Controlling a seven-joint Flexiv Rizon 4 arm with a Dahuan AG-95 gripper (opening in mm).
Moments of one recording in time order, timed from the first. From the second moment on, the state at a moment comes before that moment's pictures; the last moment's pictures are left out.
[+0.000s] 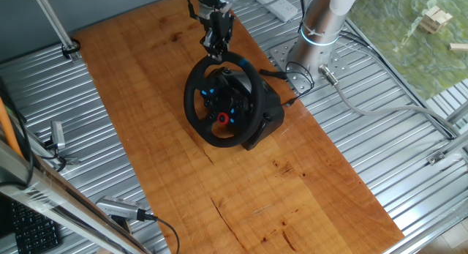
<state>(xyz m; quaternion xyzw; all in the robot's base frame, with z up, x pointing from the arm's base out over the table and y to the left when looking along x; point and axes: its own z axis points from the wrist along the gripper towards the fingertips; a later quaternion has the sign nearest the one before) 0.361 0.000 0.246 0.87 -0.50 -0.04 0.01</state>
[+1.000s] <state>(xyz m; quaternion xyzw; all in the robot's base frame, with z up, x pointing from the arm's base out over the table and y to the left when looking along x) 0.353 0.013 0.253 0.84 -0.54 -0.04 0.01</state>
